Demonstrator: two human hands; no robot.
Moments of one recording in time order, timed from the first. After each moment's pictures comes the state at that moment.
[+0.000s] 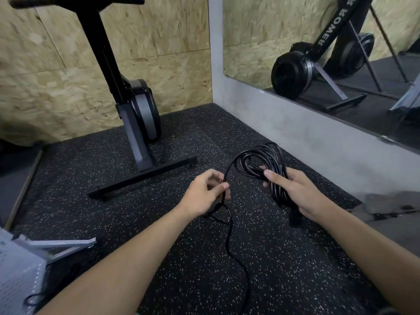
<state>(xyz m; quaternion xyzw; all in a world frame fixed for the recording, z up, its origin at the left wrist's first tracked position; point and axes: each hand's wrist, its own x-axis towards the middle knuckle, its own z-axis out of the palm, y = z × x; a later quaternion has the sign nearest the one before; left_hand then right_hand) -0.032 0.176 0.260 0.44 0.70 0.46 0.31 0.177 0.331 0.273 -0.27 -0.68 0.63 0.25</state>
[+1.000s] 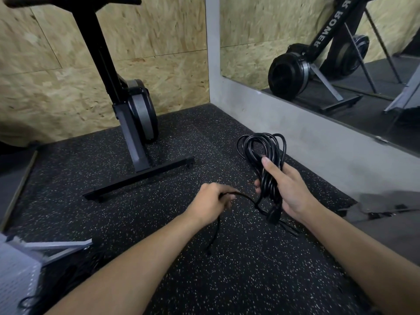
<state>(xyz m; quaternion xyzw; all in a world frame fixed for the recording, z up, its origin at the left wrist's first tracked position) -0.016 0.189 0.242 0.55 0.74 0.34 0.20 0.160 0.309 0.283 -0.29 -0.56 0.70 0.34</state>
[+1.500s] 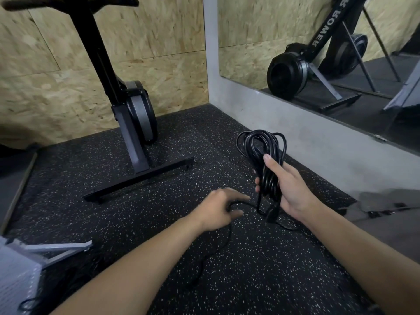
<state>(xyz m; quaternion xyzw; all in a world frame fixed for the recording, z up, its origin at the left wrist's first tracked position) -0.005 0.190 0.240 0.63 0.71 0.25 0.21 0.162 0.313 0.287 -0.28 -0.52 0.74 0.32</state>
